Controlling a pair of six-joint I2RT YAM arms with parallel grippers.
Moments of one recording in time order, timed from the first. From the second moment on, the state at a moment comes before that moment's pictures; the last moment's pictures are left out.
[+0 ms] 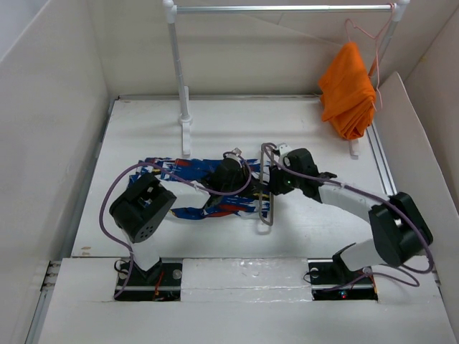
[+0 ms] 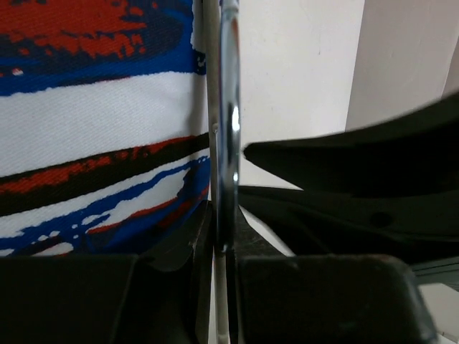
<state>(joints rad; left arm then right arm) -0.80 1.74 0.81 0.40 0.18 -1.14 0.49 1.38 0.73 -0.09 -0.21 0.16</state>
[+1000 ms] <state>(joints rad) -0.80 1.79 0.81 0.37 0.09 -1.08 0.58 1.61 0.82 0.01 -0.12 0.19</state>
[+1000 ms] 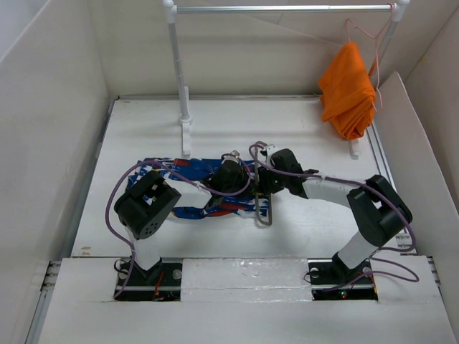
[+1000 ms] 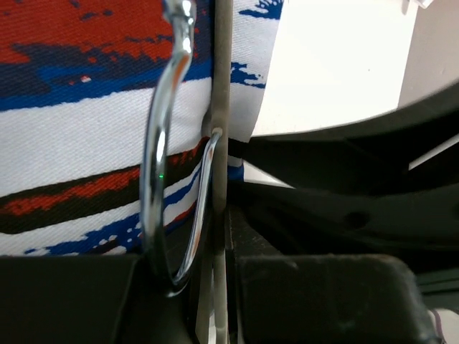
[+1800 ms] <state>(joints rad) -0.80 1.72 0.83 0.29 0.01 -0.99 0.57 1.41 0.77 -0.05 -0.13 0.22</state>
